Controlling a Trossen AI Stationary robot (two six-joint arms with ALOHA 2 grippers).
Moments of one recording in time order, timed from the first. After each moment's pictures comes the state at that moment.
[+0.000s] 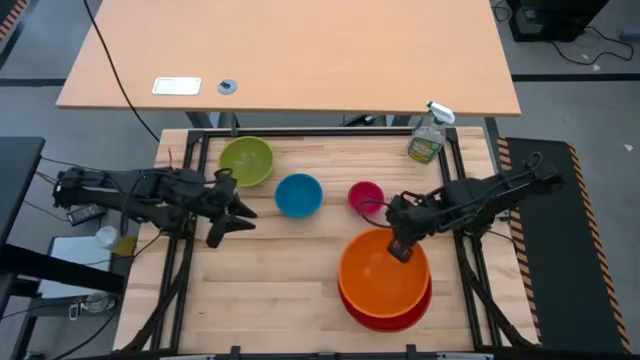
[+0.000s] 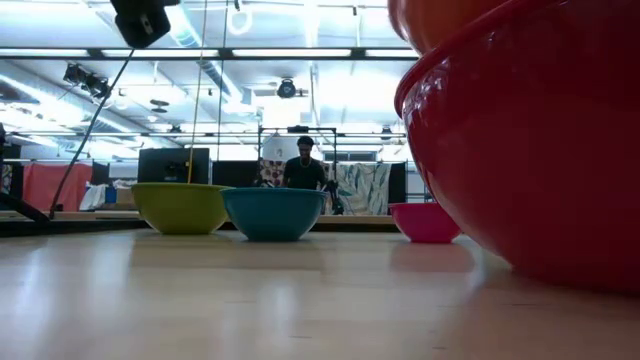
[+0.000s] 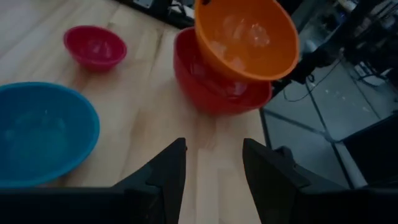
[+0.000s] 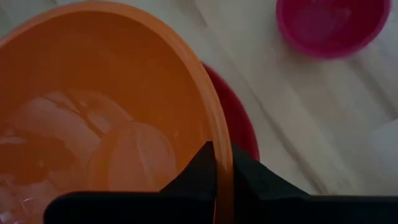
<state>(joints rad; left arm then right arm) -0.13 0.74 0.84 -0.53 0.07 -0.46 0.35 1.34 1.34 -1.24 0.09 0.97</state>
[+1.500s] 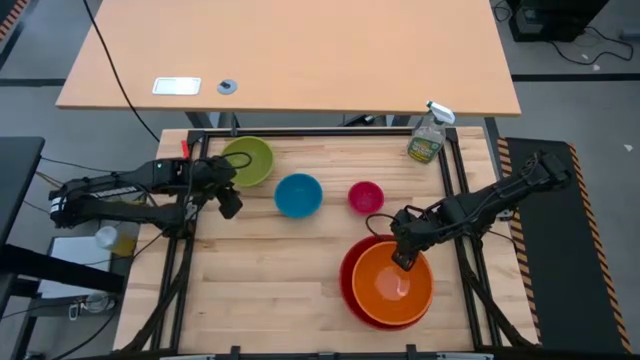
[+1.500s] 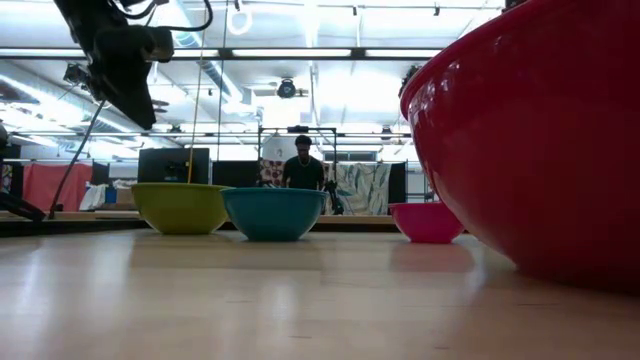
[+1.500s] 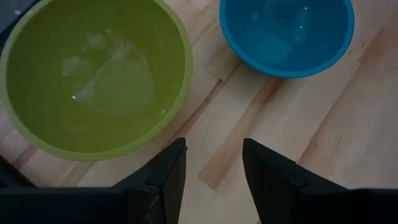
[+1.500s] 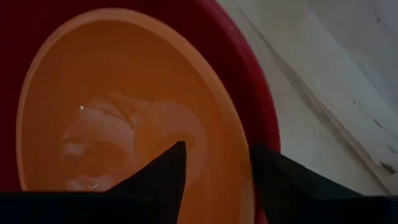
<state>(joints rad) 0.22 0.83 0.83 -1.01 -0.21 -0.37 0.38 1.25 0.98 -1.00 -0.02 1.13</state>
